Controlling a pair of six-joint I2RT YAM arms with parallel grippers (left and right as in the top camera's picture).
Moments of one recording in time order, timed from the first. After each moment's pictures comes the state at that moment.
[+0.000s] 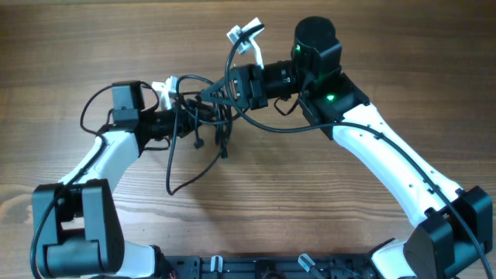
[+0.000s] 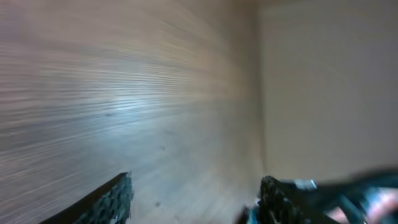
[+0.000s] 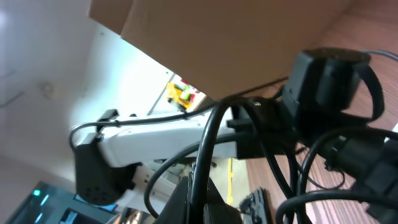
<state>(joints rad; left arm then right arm) 0.07 1.64 0.82 -0.14 1.09 -0.38 0.53 1.64 1.34 0.24 -1.24 0.91</state>
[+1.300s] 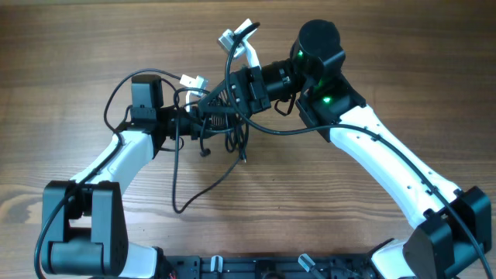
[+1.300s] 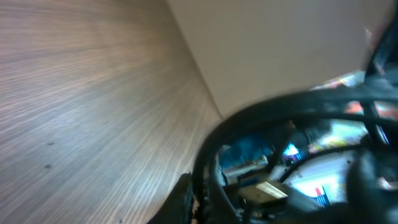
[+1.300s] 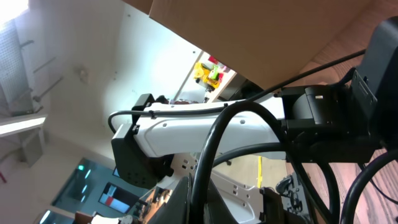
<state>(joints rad) -0.06 1.64 0.82 0.01 1.35 -0.29 0.55 1.64 1.34 0.38 -1.36 1.12</state>
